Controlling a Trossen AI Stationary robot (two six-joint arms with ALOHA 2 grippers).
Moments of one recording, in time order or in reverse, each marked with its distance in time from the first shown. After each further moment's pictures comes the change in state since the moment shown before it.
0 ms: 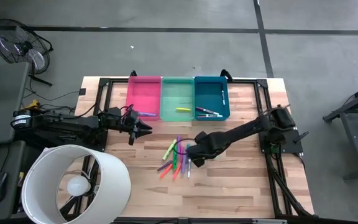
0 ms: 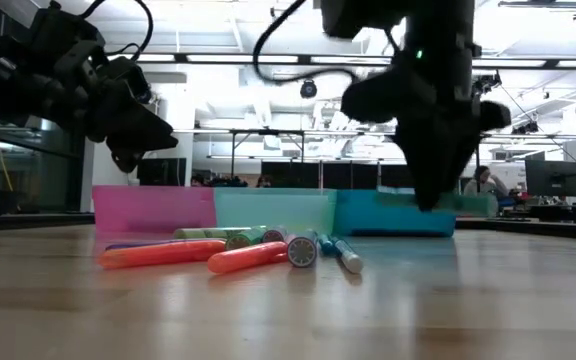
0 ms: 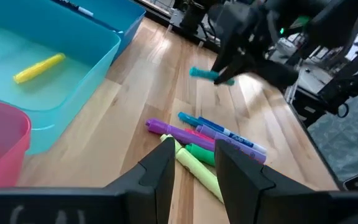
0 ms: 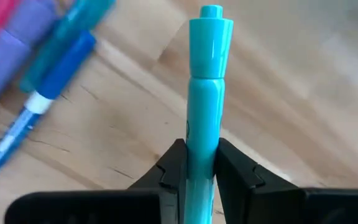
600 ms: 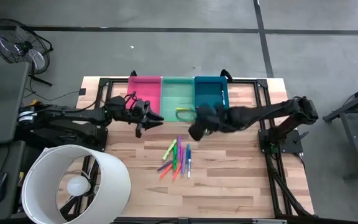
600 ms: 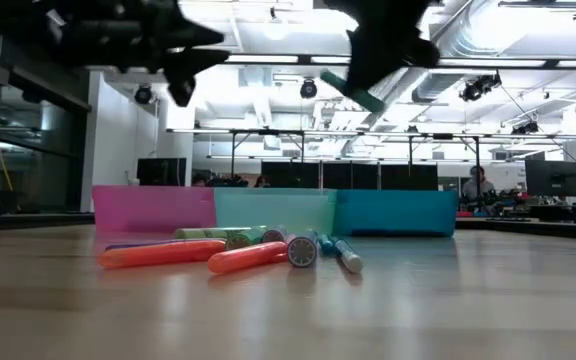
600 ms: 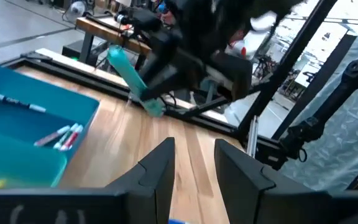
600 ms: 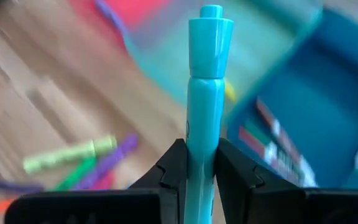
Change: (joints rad) left arm 0.000 0.128 0.331 0.028 0.068 0.002; right arm -0.158 -0.319 0.002 0.236 0.366 -0.422
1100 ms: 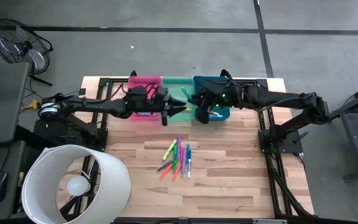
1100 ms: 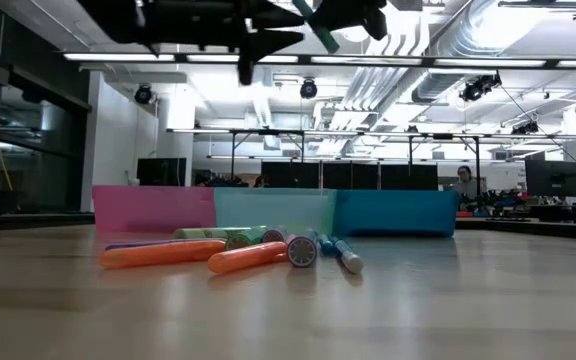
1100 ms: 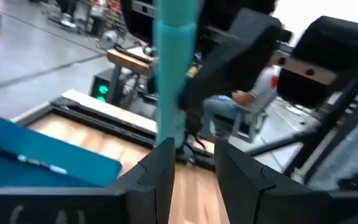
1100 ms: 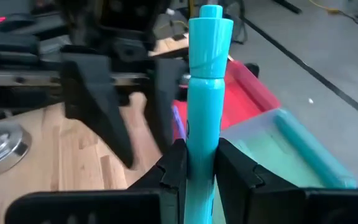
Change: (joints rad) left arm 0.000 0.355 0.407 0.000 -0.154 0.014; right arm -0.232 -0.172 0.001 0.375 -0.381 -0.599
